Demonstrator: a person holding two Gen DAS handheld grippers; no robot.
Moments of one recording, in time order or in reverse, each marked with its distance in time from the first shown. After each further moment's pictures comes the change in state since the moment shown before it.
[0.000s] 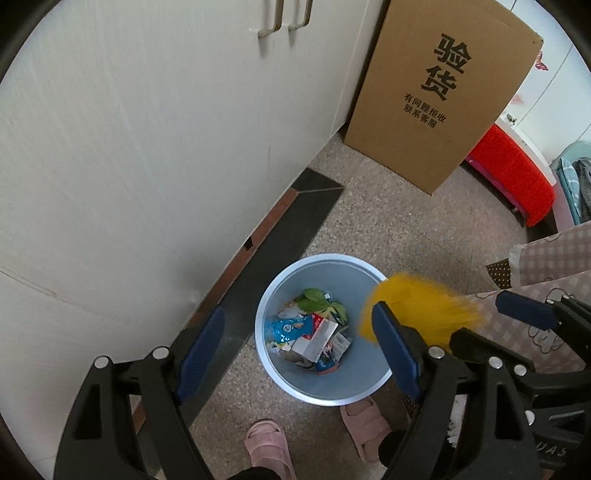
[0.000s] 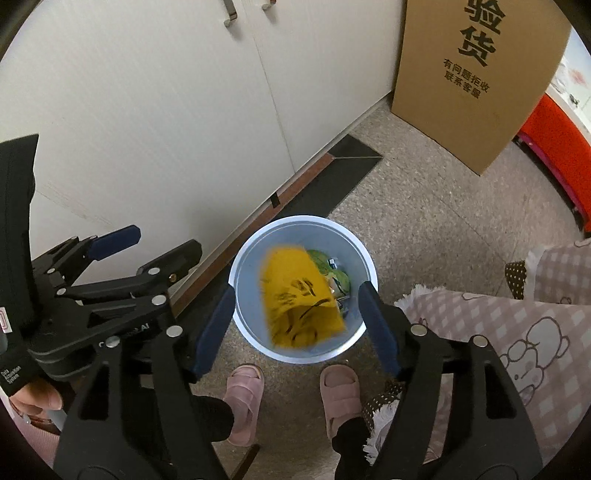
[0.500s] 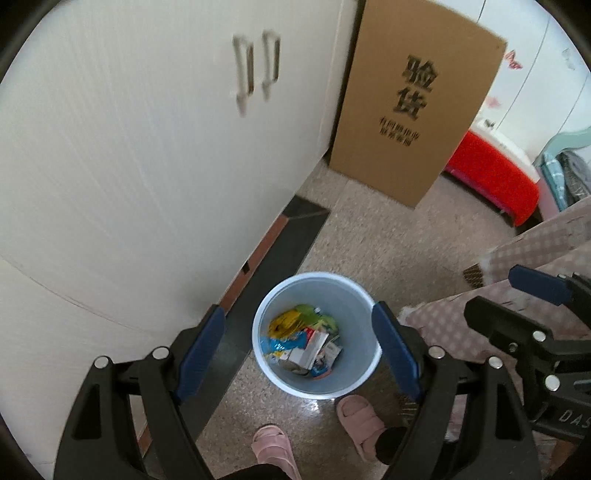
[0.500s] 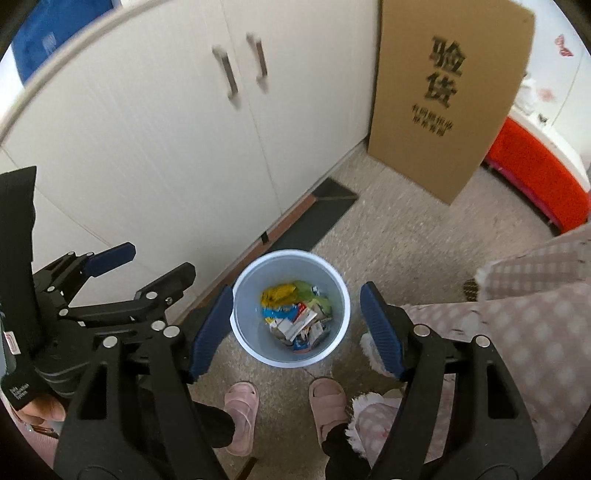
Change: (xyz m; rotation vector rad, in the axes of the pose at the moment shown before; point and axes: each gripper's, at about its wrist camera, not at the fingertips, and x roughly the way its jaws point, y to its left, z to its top) left arm -0.096 -0.031 -0.001 0.066 -0.120 -0.009; right arm -0.128 -0.002 -0.014 0.011 -0.199 -0.056
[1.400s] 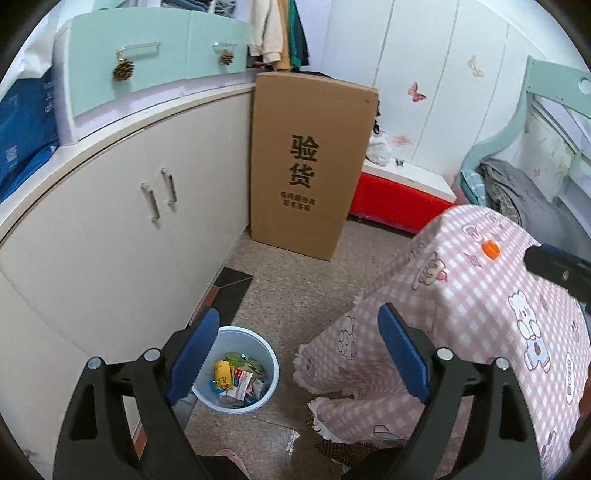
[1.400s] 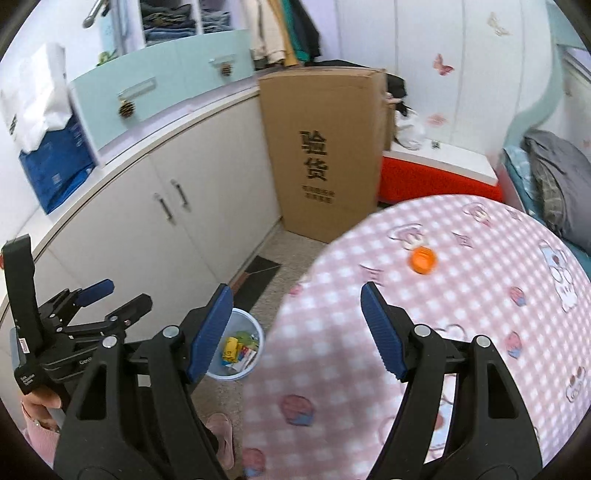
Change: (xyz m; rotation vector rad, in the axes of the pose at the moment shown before) left arm -0.183 -0.160 -0.014 0.160 -0.228 -0.154; right arm -0.251 -0.146 -0.052 0.208 -0.282 -0.162
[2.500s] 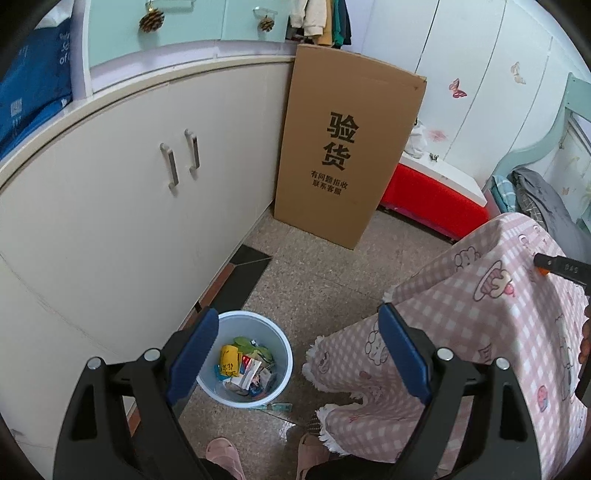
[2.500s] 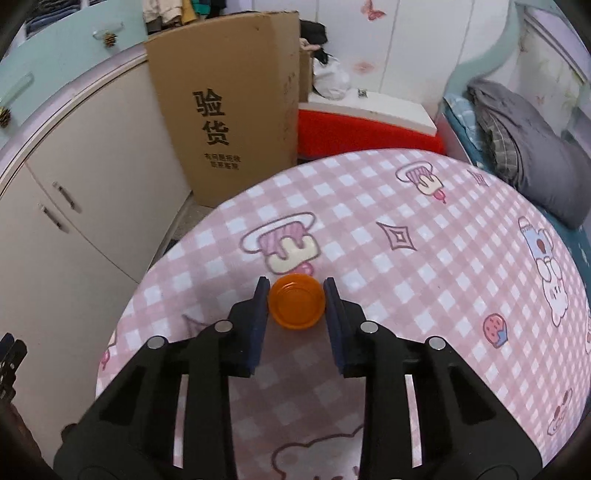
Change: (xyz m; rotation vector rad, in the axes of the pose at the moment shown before) left arm 0.057 0.042 -0.003 -0.129 0.084 0.072; right arm 0.109 -0.096 0.021 0.082 0.150 -0.254
